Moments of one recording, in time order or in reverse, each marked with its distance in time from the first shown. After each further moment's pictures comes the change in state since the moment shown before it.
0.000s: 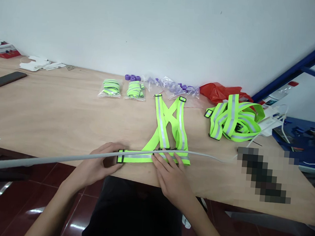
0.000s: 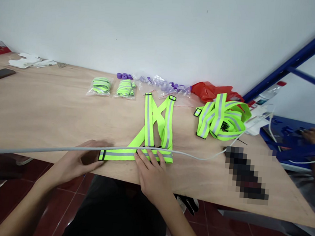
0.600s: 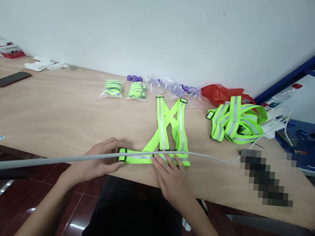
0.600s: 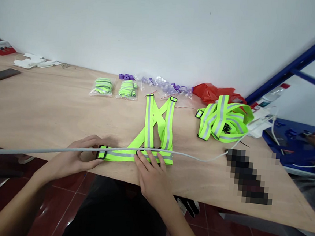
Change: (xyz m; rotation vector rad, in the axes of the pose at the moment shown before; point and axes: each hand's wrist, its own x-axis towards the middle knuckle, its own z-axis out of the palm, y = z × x) left_hand 0.014 0.019 -0.024 -0.024 -0.076 0.012; right_hand 0.002 -0.003 -0.004 0.009 -0.003 -0.024
